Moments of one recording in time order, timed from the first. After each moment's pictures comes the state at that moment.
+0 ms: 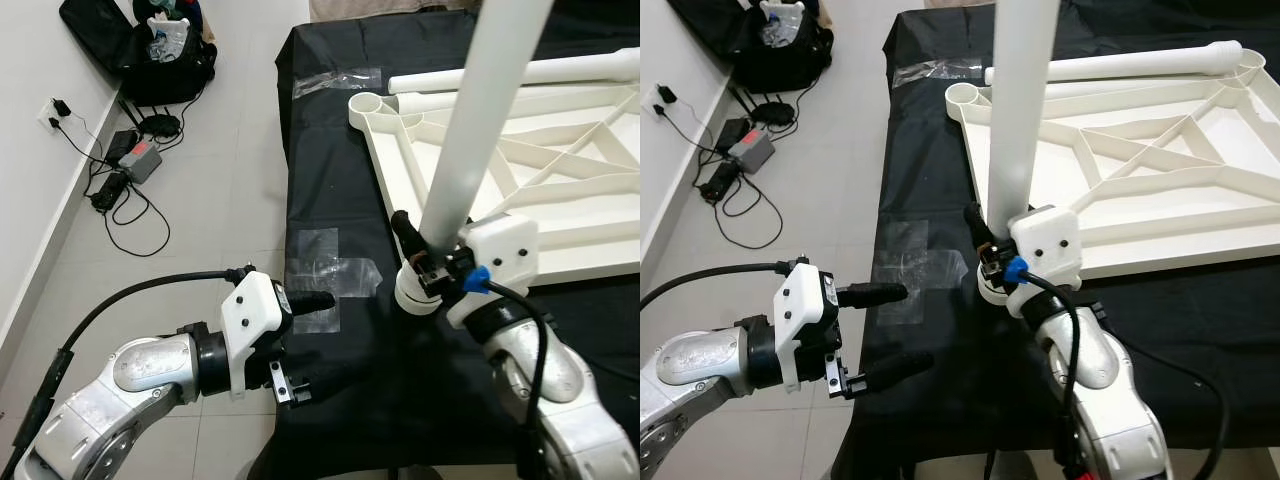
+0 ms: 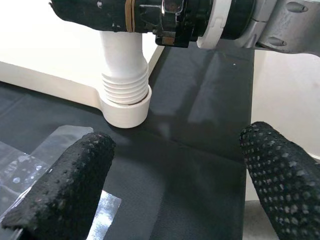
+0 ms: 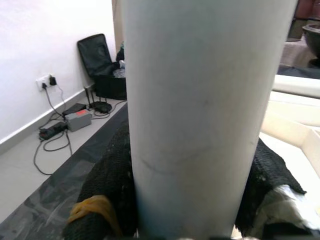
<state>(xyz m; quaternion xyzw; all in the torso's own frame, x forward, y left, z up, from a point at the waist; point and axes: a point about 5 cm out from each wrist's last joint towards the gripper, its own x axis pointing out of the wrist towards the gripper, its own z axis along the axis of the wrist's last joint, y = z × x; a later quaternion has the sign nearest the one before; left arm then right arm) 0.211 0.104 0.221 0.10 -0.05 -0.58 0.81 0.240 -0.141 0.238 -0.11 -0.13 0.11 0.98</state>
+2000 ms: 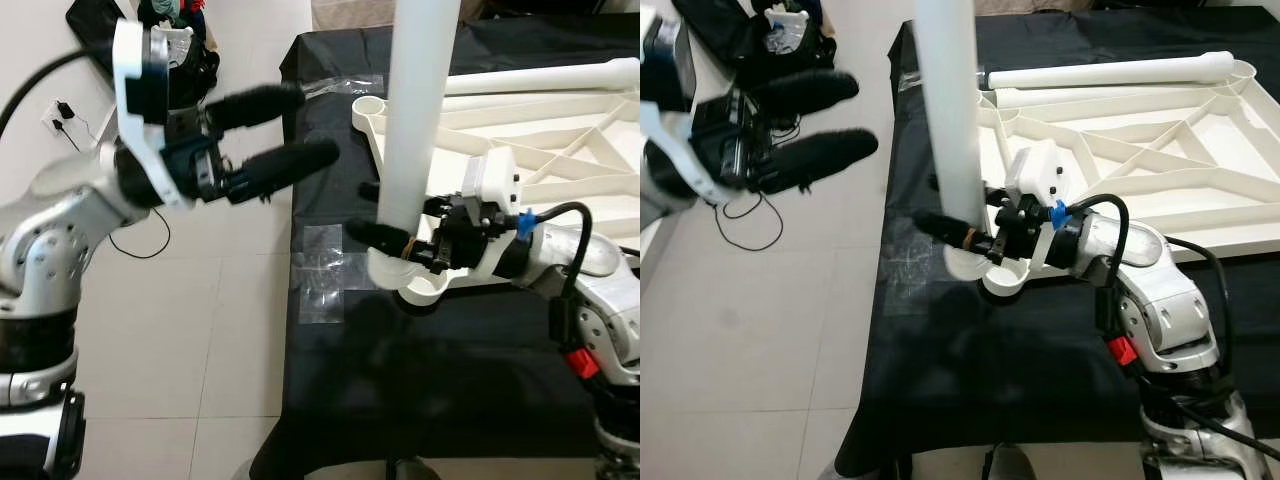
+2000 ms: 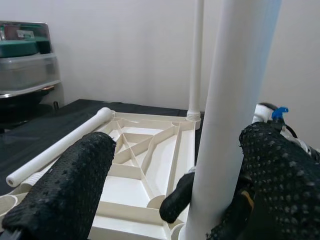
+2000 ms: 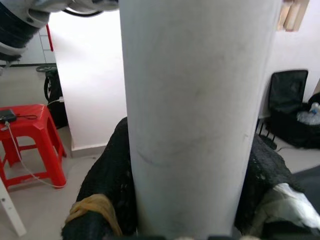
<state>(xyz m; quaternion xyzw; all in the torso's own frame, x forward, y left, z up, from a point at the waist) 0.275 0.143 0.367 0.04 -0.23 -0.60 0.76 0.275 -0.146 0.296 -0.14 -0.15 0.54 0.82</state>
